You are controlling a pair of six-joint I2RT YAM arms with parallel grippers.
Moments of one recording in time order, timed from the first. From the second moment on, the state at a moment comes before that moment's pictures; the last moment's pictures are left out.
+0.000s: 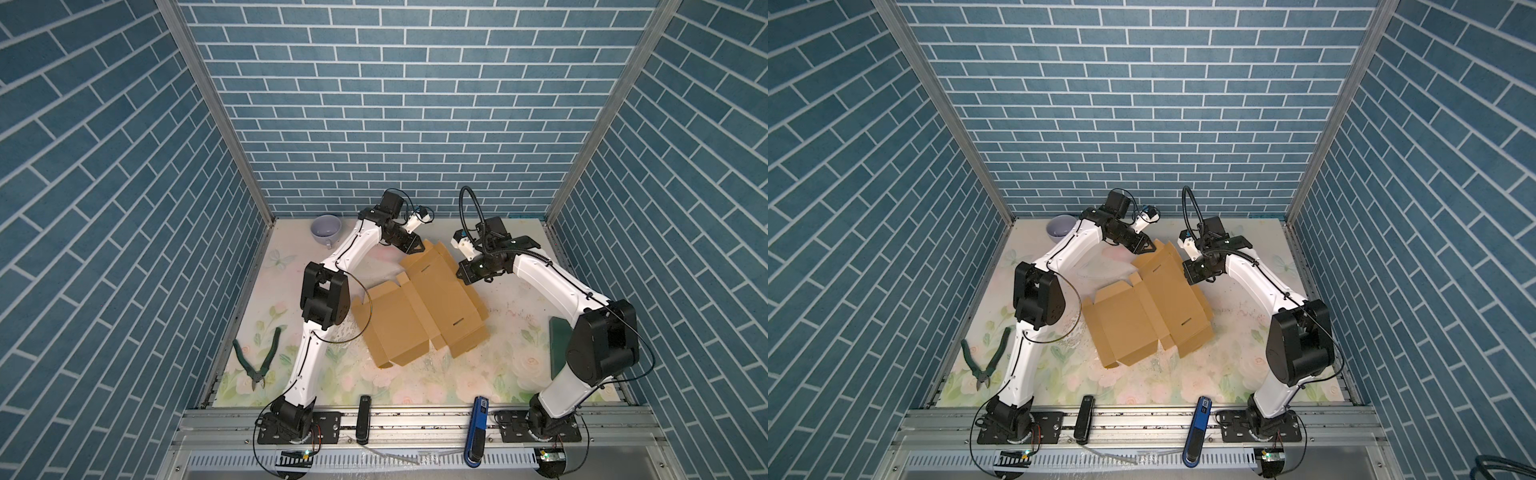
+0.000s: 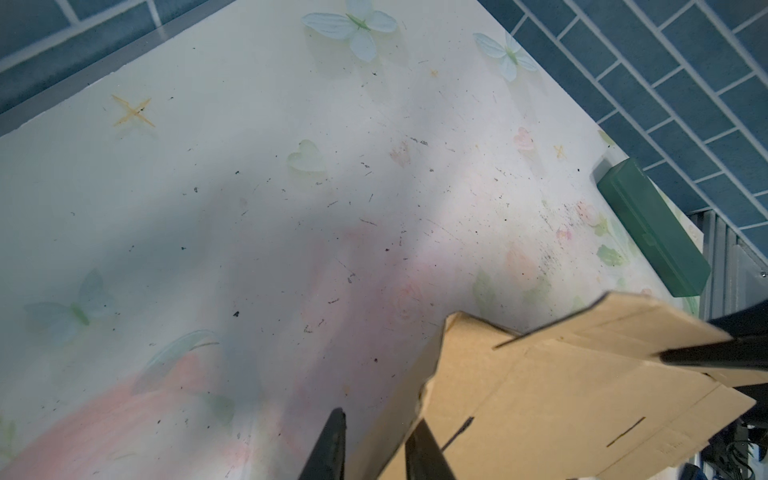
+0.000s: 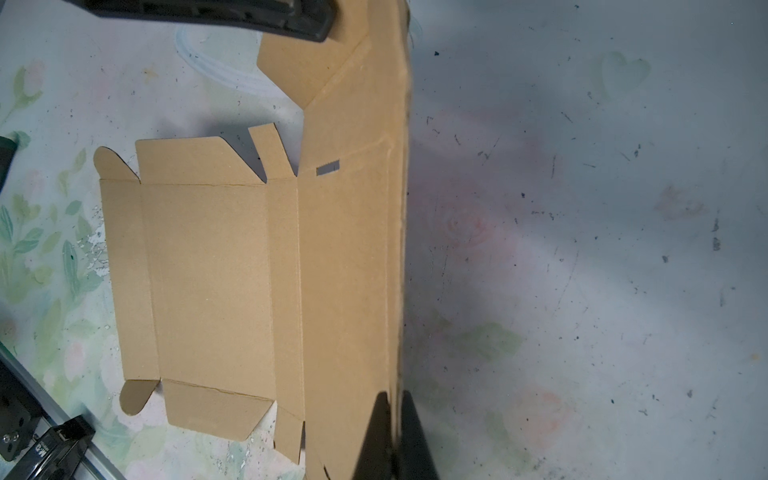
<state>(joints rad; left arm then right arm) -0.44 2.37 2.29 -0.91 0.60 0.24 0.41 1.67 1.42 -0.83 -0.29 -0.11</state>
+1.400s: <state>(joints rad) -0.42 1.93 1.50 -0.39 0.11 -0.11 0.41 1.62 1.43 -0.81 0.05 0.15</state>
